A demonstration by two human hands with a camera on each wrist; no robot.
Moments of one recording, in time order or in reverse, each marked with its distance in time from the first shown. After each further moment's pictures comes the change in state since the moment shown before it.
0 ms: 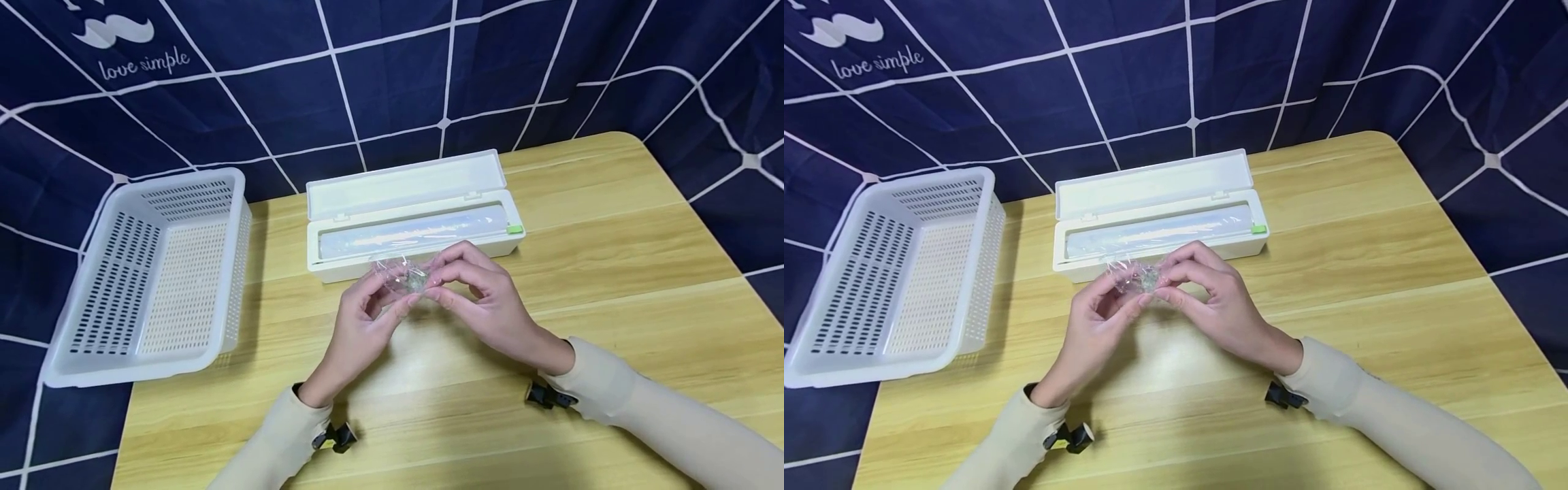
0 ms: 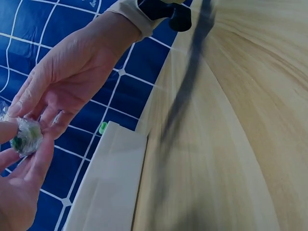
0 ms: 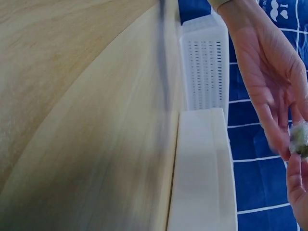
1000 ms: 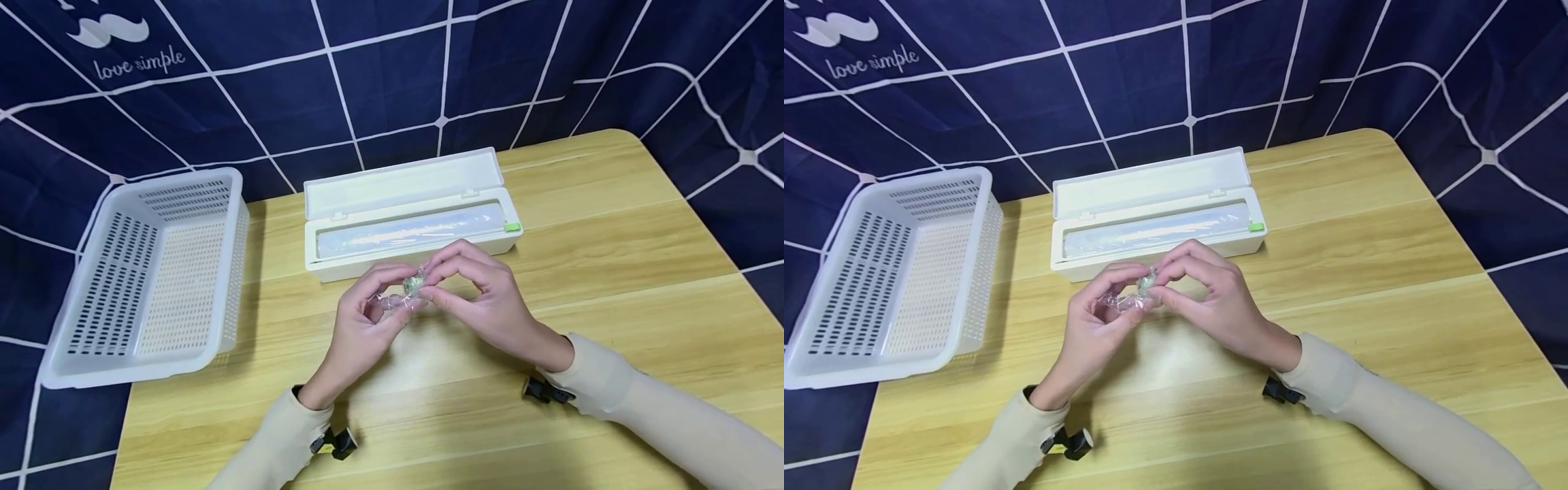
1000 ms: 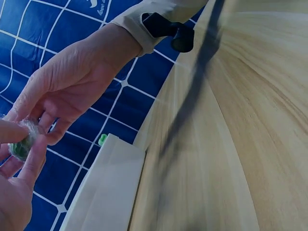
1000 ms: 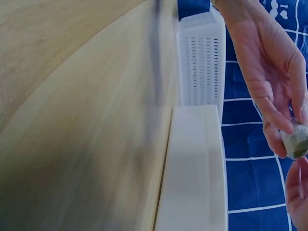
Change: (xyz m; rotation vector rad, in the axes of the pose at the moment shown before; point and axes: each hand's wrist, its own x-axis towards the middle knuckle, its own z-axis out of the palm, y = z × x) left_hand -0.002 0.005 0.005 -0.017 0.016 0.025; right_hand 0.005 -0.001 -0.003 -0.053 0.010 -0.035
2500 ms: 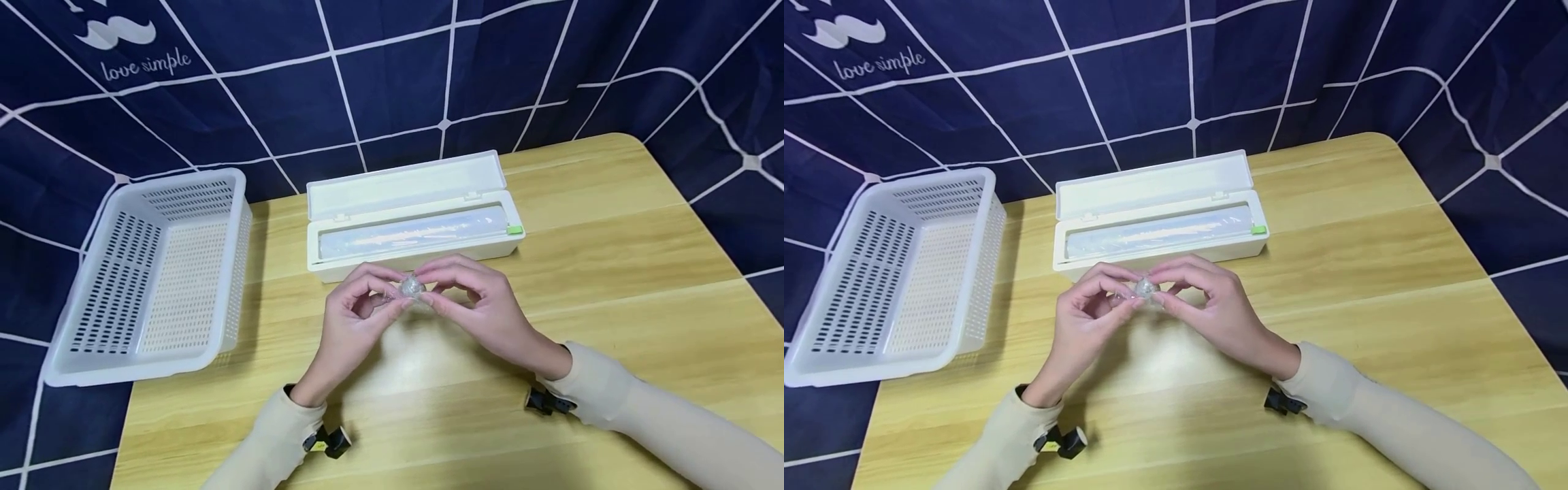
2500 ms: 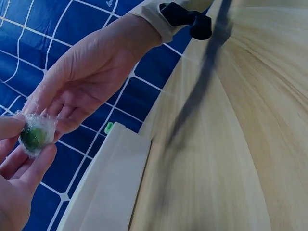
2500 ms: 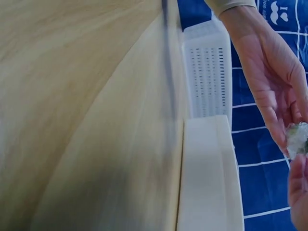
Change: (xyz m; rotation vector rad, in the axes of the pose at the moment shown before) left_hand 0.001 0.003 -0.012 0.013 0.063 -0.032; right_hand -0.010 0.003 0.003 0.065 -0.046 0.160
